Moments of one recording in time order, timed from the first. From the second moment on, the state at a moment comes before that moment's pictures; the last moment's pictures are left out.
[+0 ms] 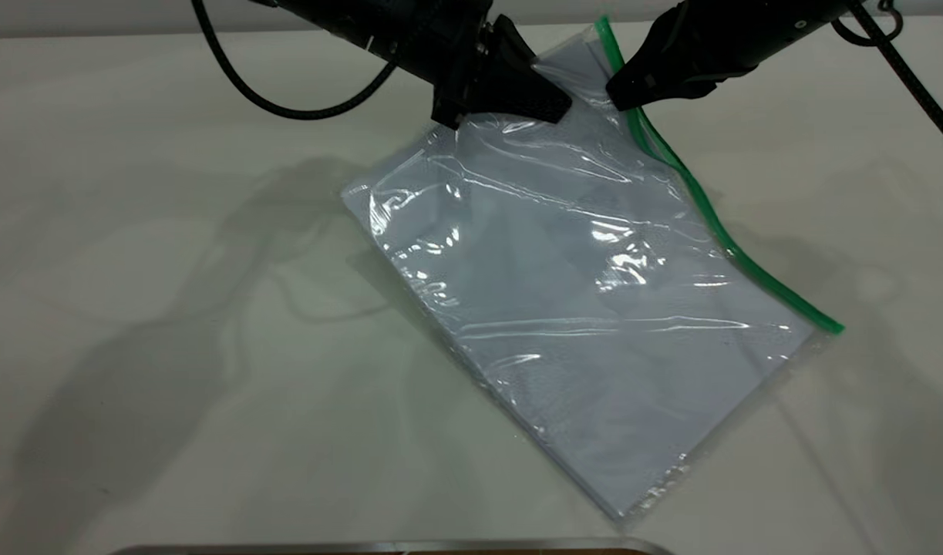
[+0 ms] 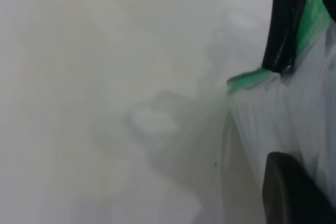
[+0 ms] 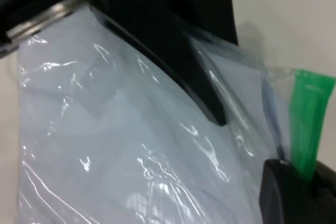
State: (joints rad) left arm -0.34 2.67 -1.97 -1.30 0.99 2.05; right arm 0.22 2.13 -1.13 1.37 0.41 -1.81
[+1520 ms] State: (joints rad) left arm -0.29 2.69 -1.97 -1.31 1.04 2.05; right arm 0.23 2.20 -1.15 1.40 0.41 -1.81
